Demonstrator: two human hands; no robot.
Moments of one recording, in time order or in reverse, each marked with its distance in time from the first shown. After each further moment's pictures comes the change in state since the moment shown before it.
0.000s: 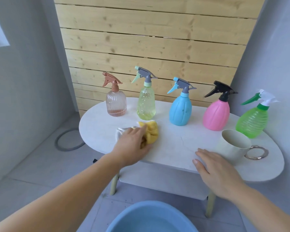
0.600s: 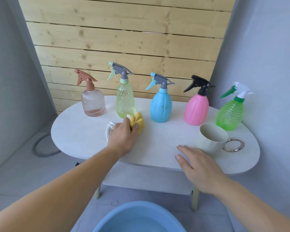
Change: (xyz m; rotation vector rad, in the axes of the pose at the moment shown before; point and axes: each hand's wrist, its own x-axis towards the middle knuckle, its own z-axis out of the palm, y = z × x) left_hand 0.048 0.042 0.018 -0.262 0.141 -0.278; right_hand -0.001 0.010 -0.008 0.116 -0.014 -0.021
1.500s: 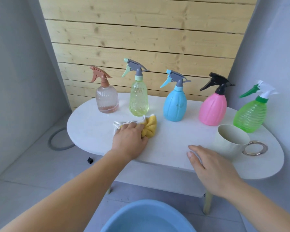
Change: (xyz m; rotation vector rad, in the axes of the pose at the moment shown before) left_hand -0.016 -0.021 -0.009 0.387 -0.084 0.104; right_hand 0.005 -0.015 0.003 -0.004 -0.003 0.058
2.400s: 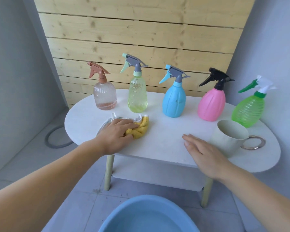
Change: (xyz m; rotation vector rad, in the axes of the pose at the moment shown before) left_hand 0.000 -0.055 -0.026 -0.169 -0.200 0.188; right_hand 0.024 0.004 0.004 0.224 -0.089 -0.017
